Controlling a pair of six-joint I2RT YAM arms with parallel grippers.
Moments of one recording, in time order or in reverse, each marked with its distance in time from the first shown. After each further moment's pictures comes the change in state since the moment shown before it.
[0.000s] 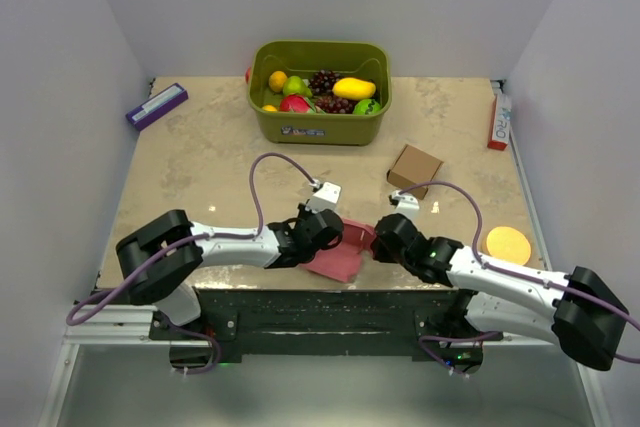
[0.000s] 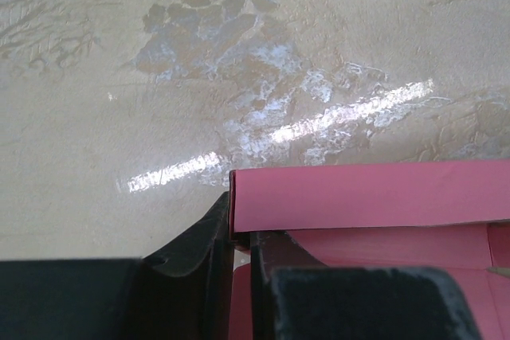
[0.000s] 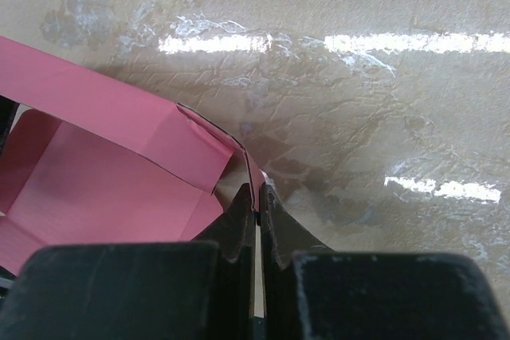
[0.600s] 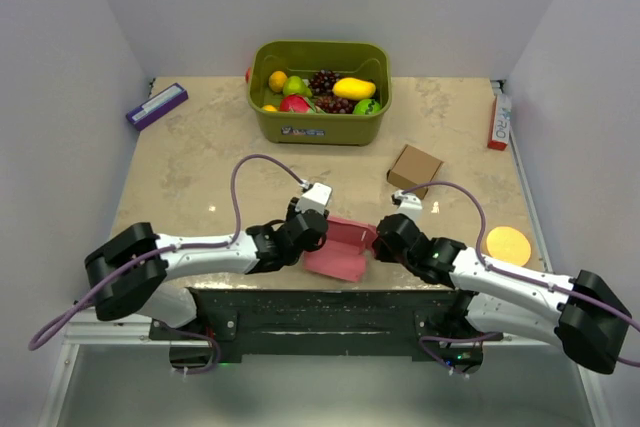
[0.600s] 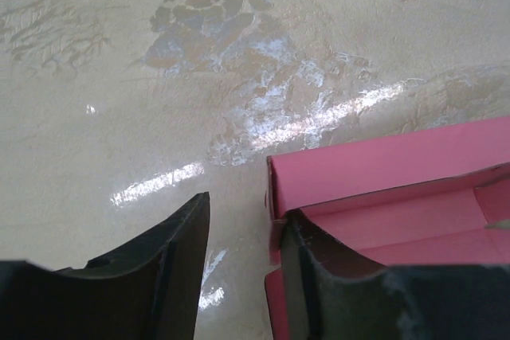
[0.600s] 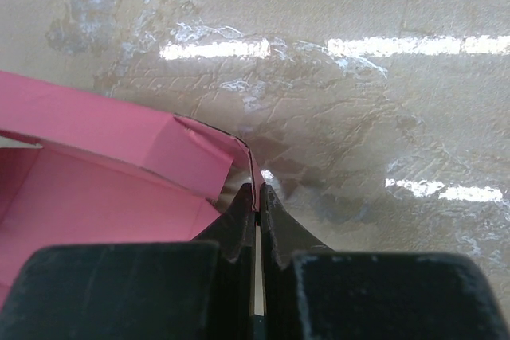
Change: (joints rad) left arm 0.002 -0.158 -0.082 0.001 0.067 0.033; right arm 0.001 -0.028 0.000 -0.016 0.008 0.012
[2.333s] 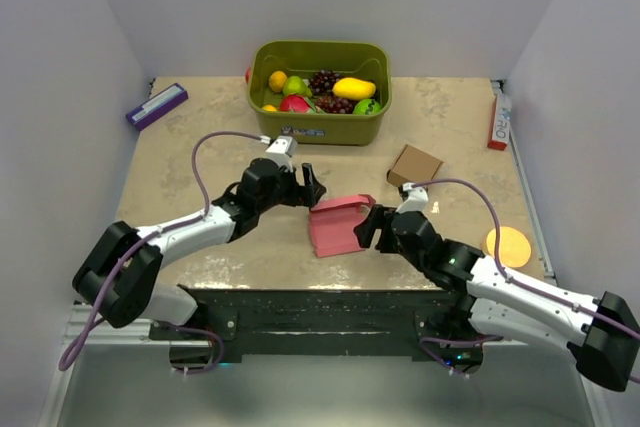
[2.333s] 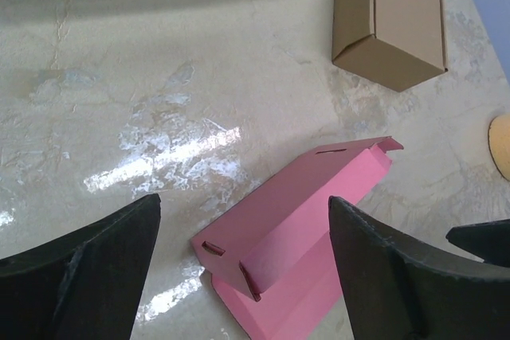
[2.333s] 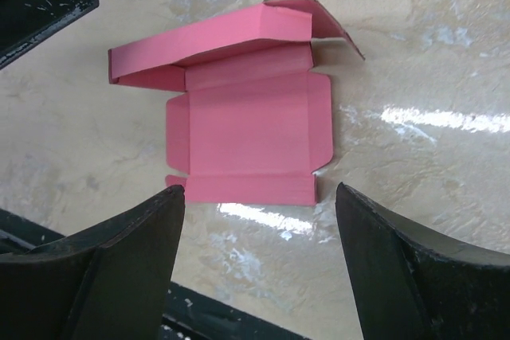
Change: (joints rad) left arm 0.451 -0.063 -0.015 0.288 0.670 -0.074; right arm -0.001 -0.174 -0.010 0.122 -0.018 -0.093
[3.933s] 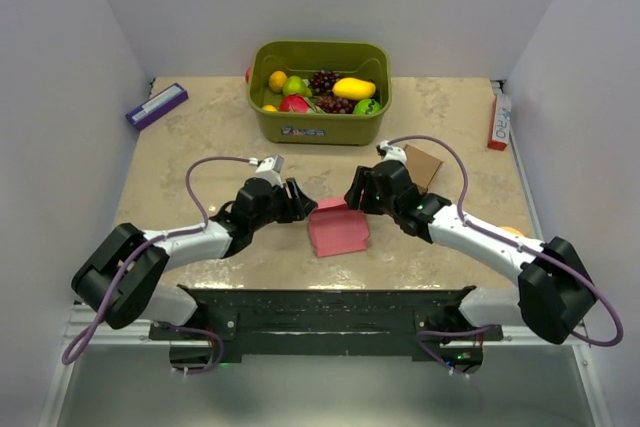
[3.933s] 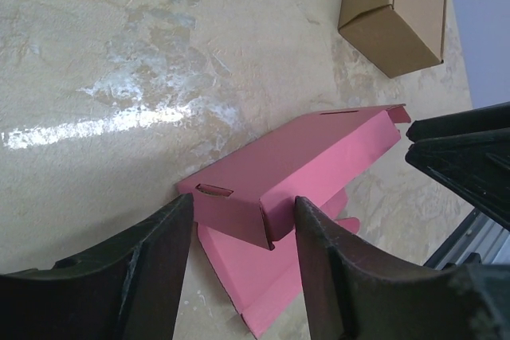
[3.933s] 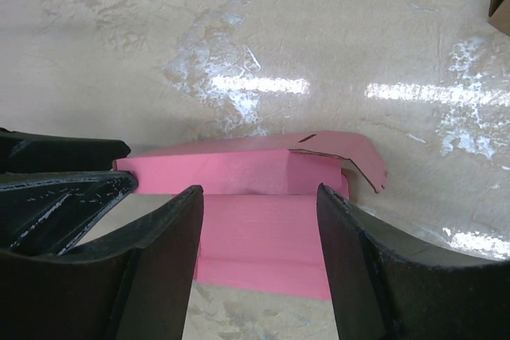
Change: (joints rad) left arm 0.000 -0.001 -0.190 0.159 0.025 -0.235; right arm -0.217 0.457 0.328 0.029 -0.187 -0.105
